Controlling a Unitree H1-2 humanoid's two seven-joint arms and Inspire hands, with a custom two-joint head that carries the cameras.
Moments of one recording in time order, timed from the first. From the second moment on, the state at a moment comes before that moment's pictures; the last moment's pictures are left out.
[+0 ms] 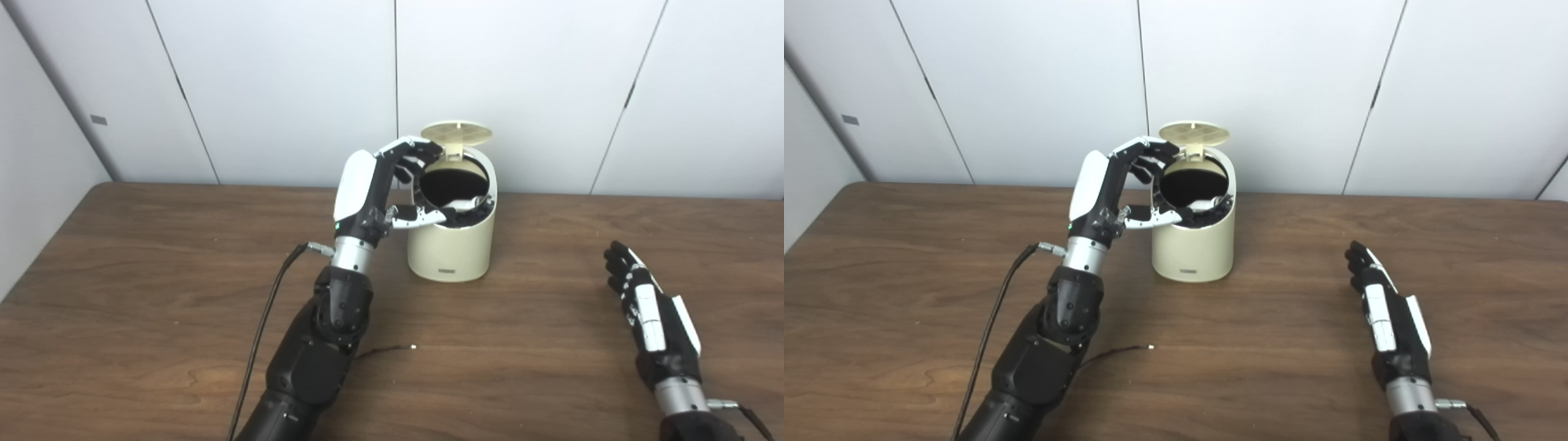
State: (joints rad) left arm -0.52 0.02 -0.16 0.28 0.52 -0.21 0.31; right arm -0.08 -0.16 -0.11 0.02 0.05 -0.03 0.04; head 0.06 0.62
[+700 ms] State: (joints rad) left arm -0.48 0.01 -0.06 0.19 0.48 -0.29 0.39; right arm -0.09 -0.16 -0.11 0.03 0.06 -0.03 0.04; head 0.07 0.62
